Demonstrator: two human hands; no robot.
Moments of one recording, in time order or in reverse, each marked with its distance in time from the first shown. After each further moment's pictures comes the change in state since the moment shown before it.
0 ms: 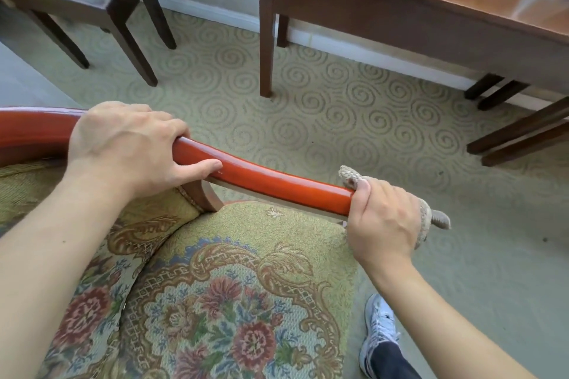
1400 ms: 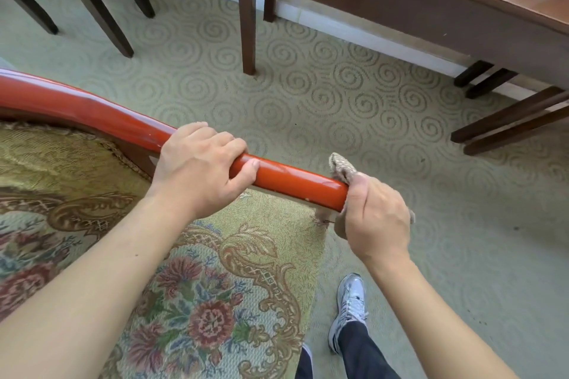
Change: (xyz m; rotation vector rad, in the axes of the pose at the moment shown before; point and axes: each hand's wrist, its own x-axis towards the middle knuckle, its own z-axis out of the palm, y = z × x) left_hand 0.002 0.150 0.004 -0.282 -0.132 0.026; right_hand 0.003 0.064 -0.012 0.152 -0.268 -0.014
